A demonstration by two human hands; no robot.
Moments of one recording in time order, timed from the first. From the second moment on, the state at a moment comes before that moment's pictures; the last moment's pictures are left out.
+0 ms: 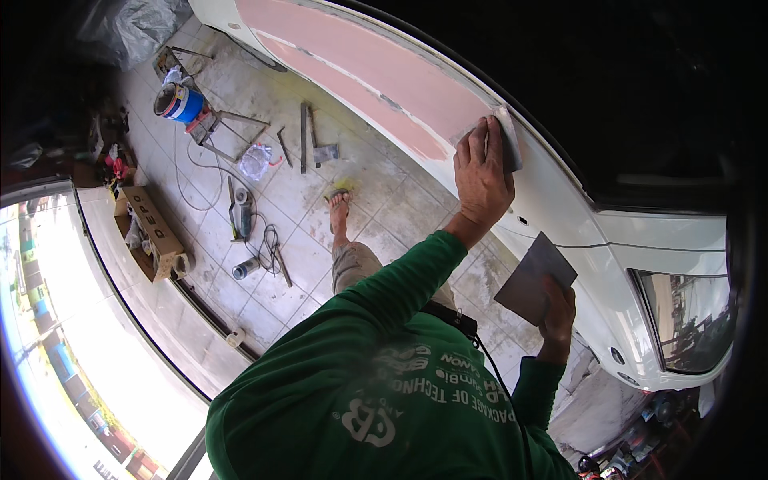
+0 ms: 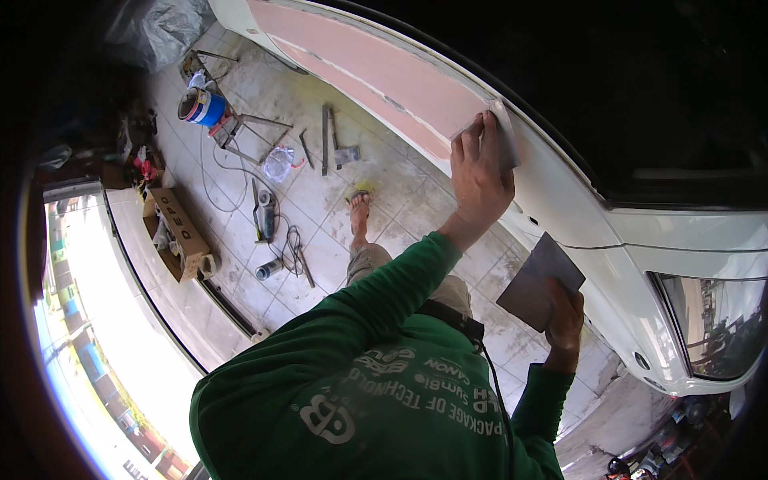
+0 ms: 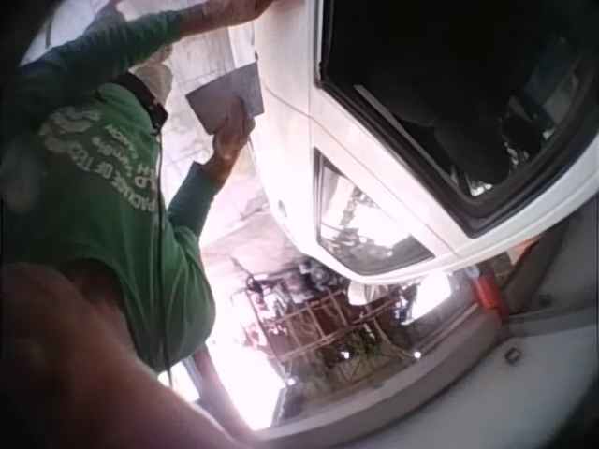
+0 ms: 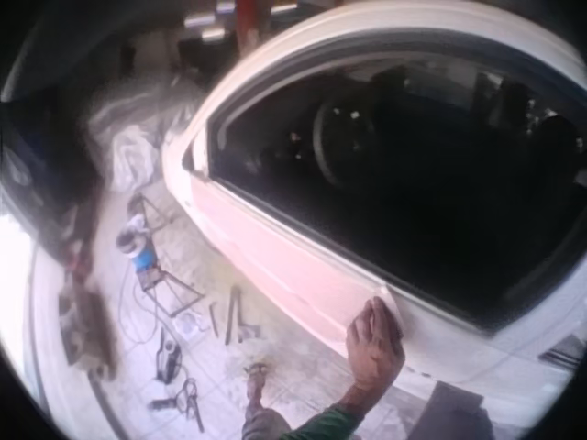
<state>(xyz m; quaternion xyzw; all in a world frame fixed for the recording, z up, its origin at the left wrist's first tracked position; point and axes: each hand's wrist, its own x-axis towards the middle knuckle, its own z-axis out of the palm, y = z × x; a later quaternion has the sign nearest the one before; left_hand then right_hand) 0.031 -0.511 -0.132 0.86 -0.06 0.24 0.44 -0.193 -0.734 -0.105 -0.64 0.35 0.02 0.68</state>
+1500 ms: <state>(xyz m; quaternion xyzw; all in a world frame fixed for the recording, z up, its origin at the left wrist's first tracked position) 0.514 0.101 -0.223 0.82 0.11 0.23 0.50 0.082 -0.367 -0.061 -0.57 0.32 0.10 0.75</state>
